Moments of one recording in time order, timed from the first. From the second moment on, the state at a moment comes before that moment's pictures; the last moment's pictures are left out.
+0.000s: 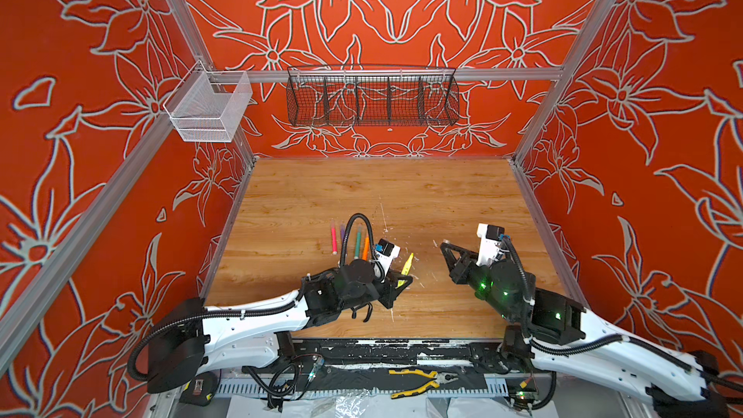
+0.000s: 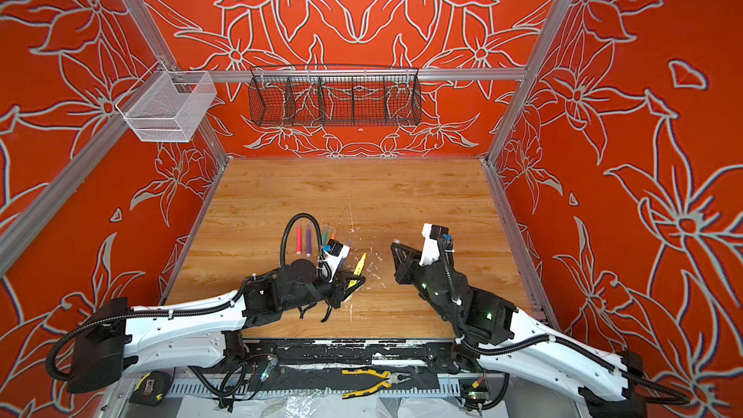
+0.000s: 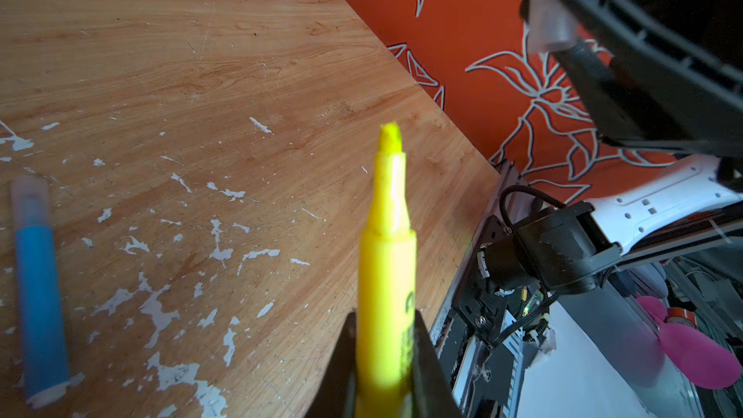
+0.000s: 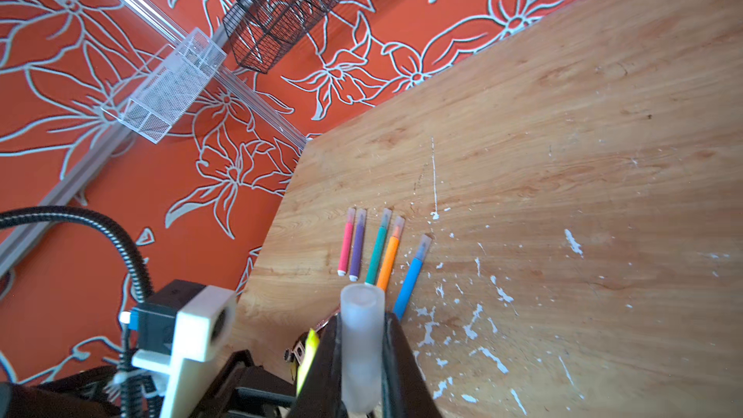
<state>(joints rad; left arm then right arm) -1.06 1.11 0.55 0.18 0.02 -0.57 1.08 0.60 0.62 -0.29 0.54 0.90</state>
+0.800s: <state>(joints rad) -1.07 1.17 0.60 0.21 0.02 -0.58 1.08 0.74 0.60 -0.09 0.49 0.90</state>
